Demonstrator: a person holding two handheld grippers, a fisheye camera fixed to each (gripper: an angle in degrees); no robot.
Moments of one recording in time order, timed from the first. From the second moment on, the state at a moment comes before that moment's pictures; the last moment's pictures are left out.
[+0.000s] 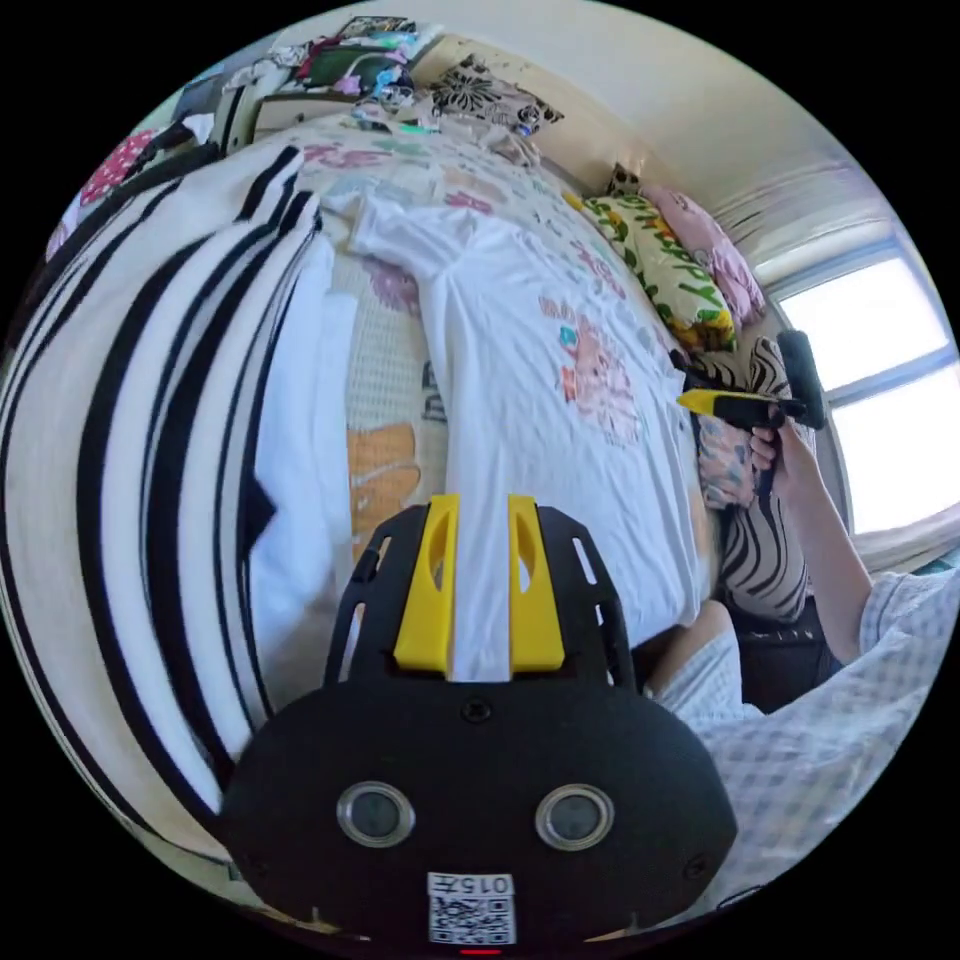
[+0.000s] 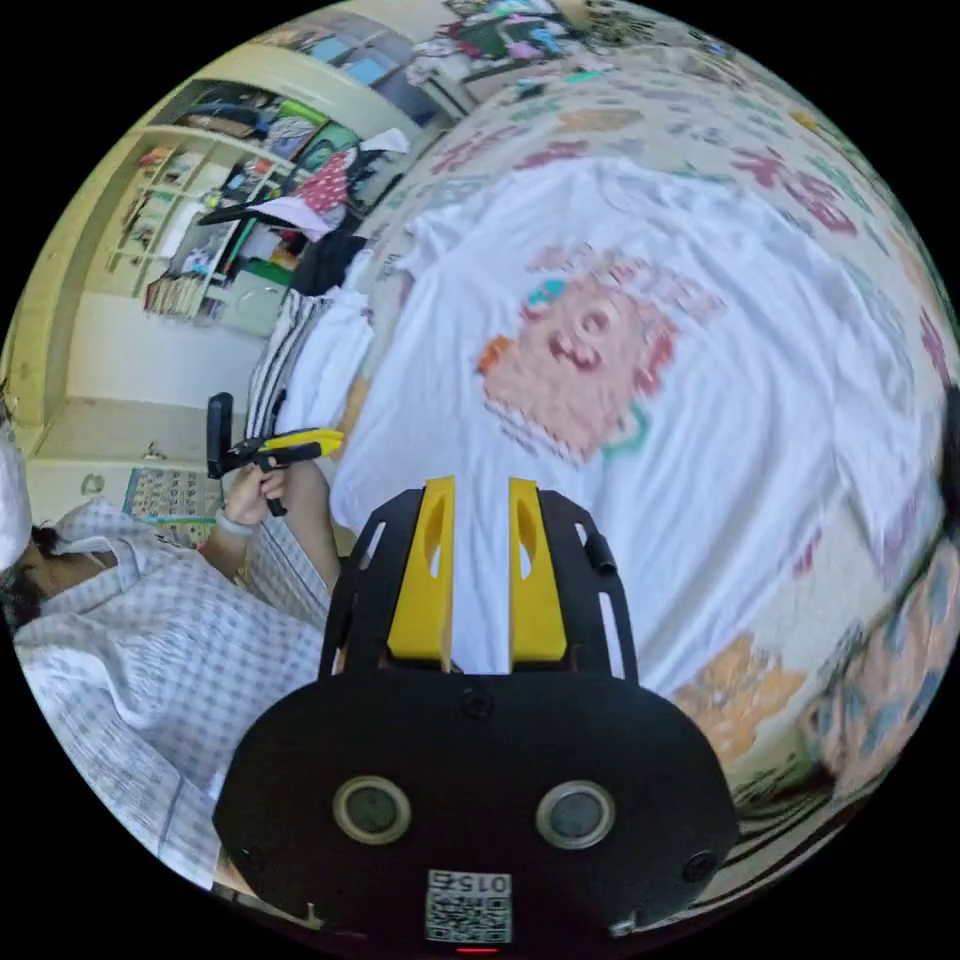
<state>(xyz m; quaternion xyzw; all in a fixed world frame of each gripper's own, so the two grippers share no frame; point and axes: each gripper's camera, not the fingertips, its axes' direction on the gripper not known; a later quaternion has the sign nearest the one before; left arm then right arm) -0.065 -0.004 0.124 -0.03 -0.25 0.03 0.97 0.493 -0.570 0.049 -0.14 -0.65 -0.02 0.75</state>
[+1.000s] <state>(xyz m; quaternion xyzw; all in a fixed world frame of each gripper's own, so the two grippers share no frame) -0.066 0.067 0.202 -0.24 -0.36 0.02 0.90 0.672 -0.185 -0.050 -0.28 -0.60 0.21 0.72</state>
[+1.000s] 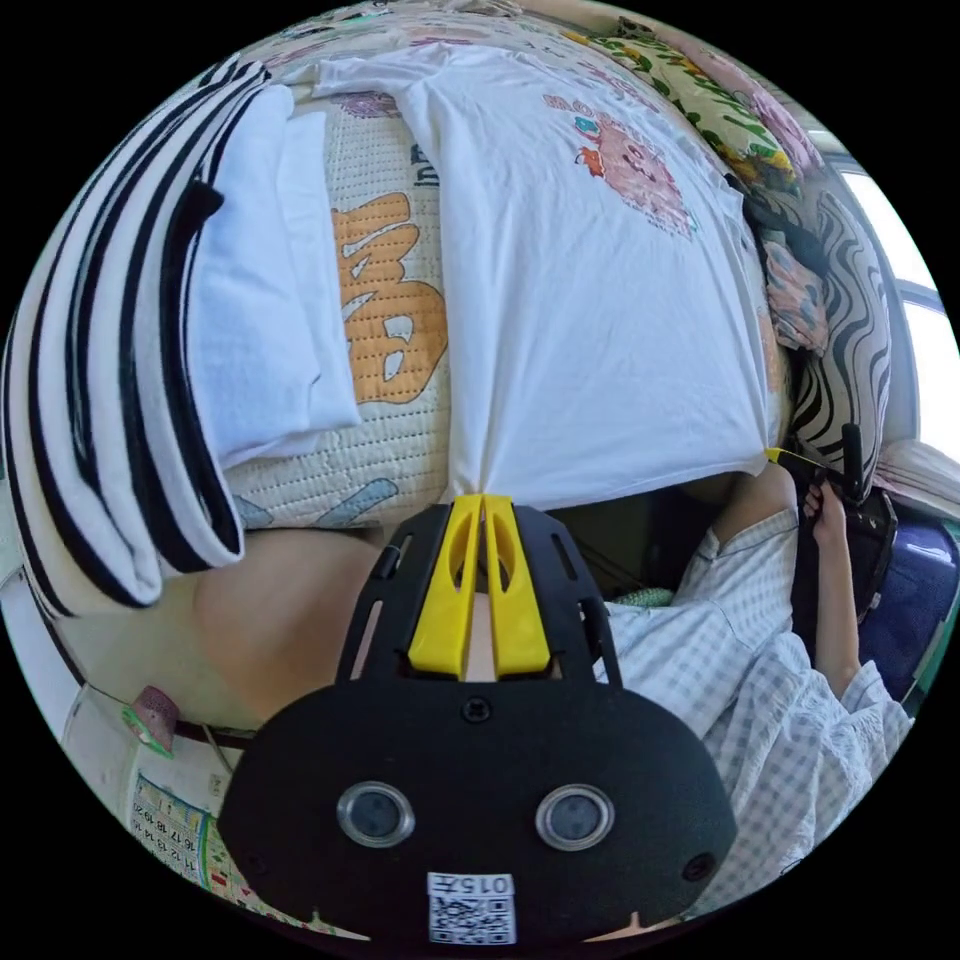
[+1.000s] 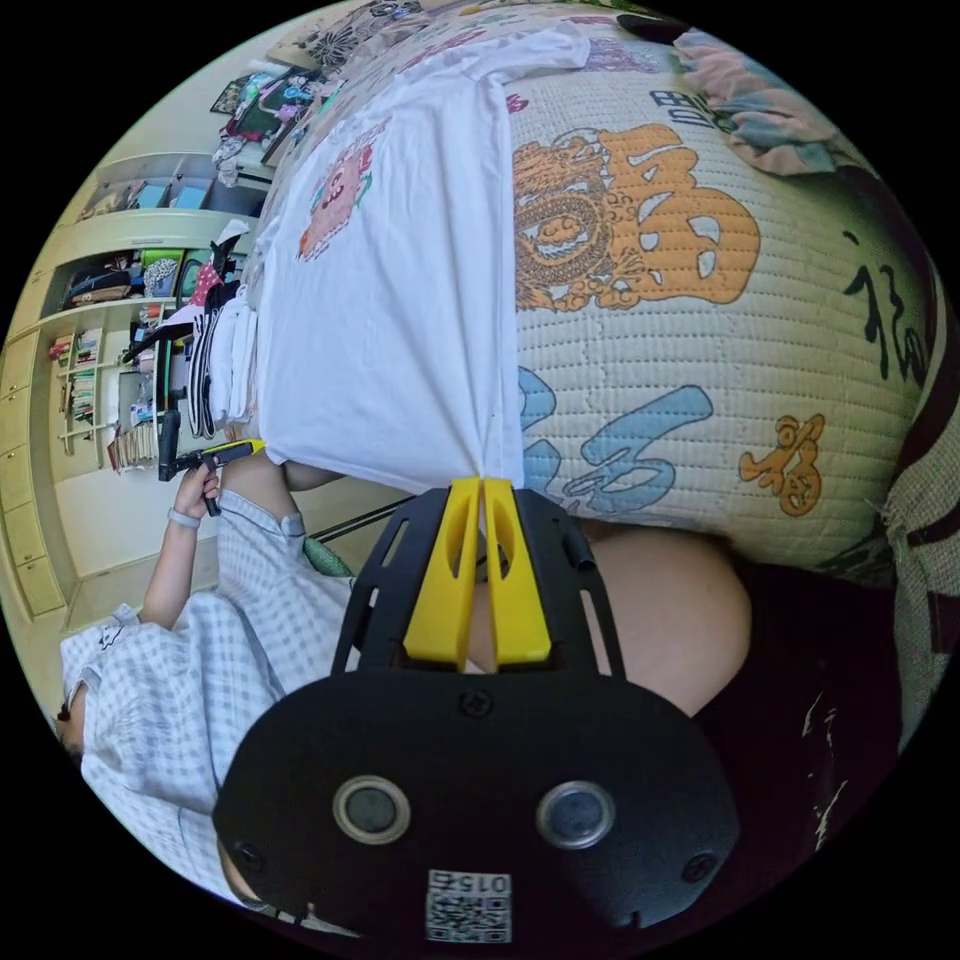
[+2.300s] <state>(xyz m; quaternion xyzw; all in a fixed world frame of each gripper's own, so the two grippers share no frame) -0.082 0.090 0.406 -0.29 -0.36 0.00 0.88 0.751 -0.136 -0.238 -0.31 -0.59 0.20 0.72</state>
